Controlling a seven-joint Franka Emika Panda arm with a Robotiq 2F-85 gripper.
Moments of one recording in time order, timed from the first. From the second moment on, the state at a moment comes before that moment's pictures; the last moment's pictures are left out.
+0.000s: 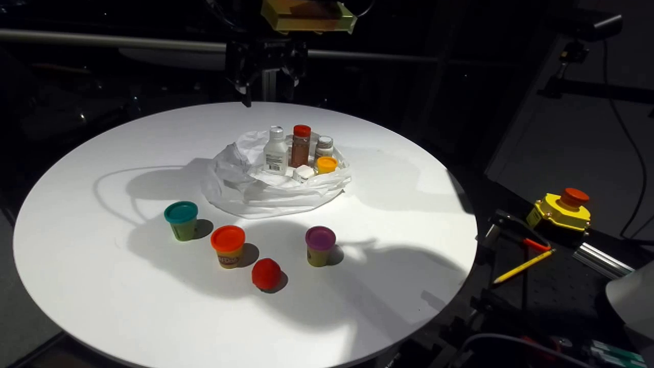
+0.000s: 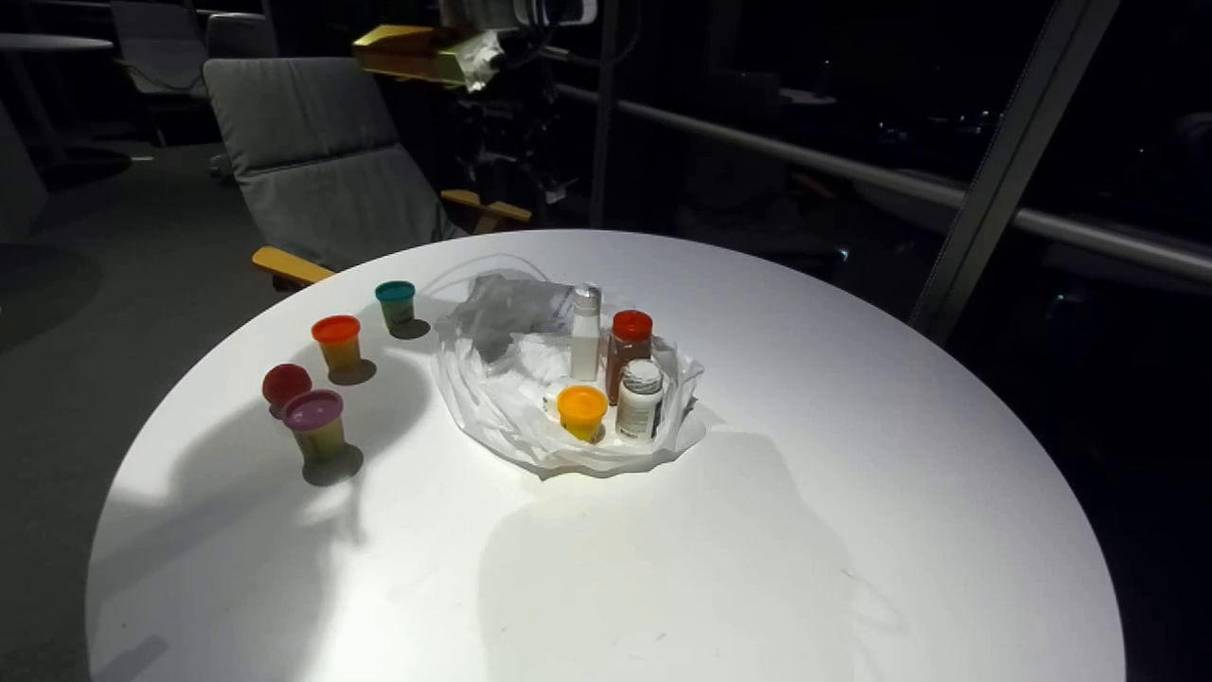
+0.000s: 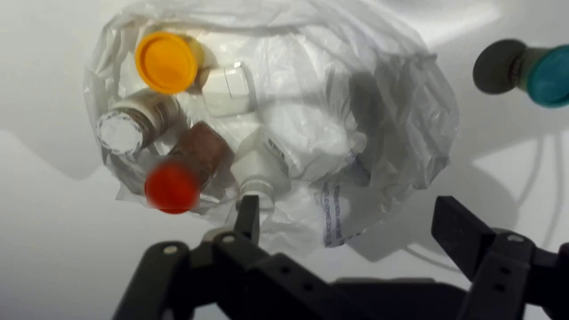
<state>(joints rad) 0.23 0.45 -0.07 -1.83 -0.11 2.39 0.42</state>
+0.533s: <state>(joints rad) 0.26 0.32 0.02 -2.23 -0.12 2.53 0.42</state>
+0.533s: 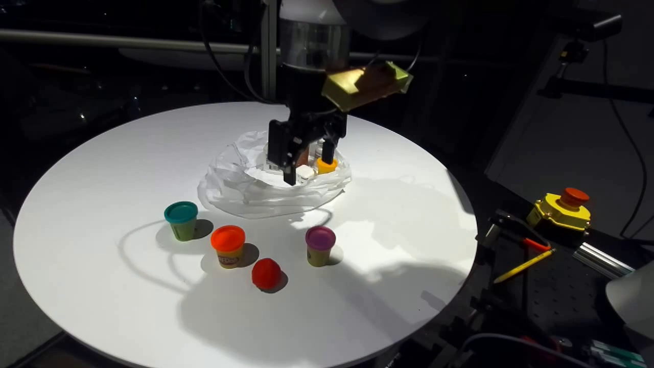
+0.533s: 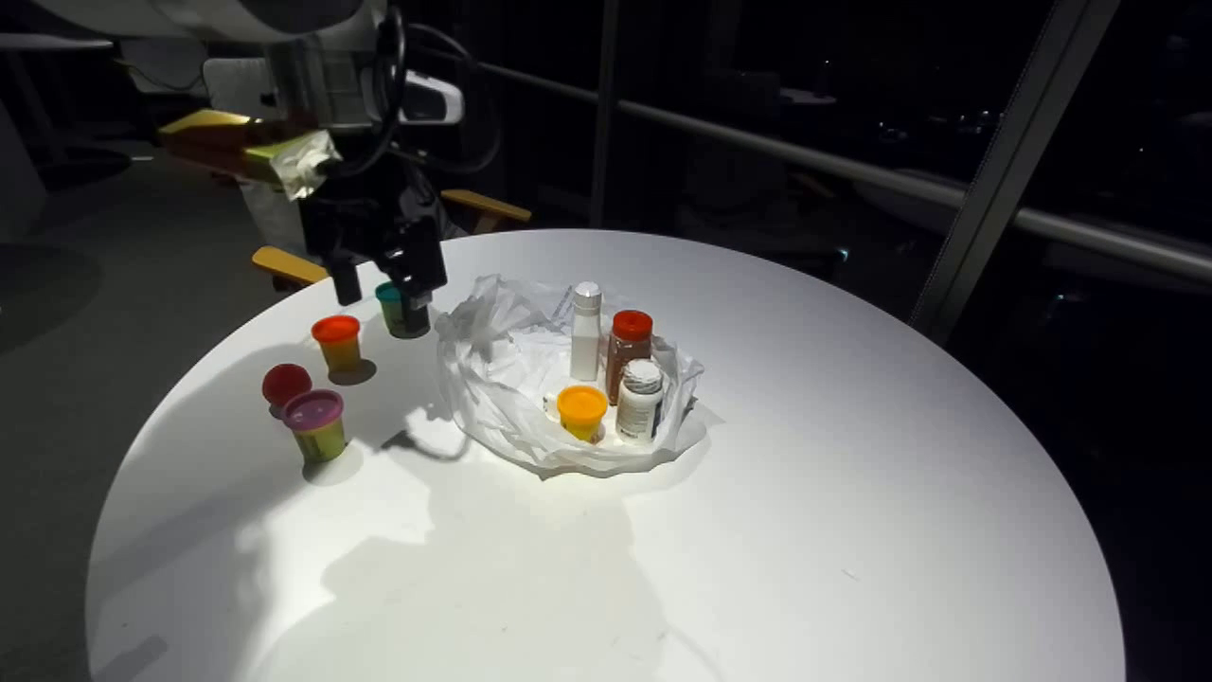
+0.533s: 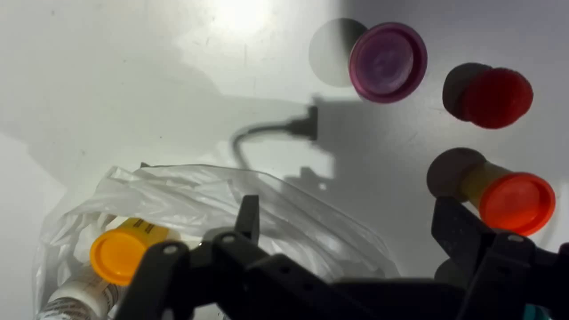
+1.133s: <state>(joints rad) 0.27 0.32 0.06 -2.43 -0.11 2.79 0.40</state>
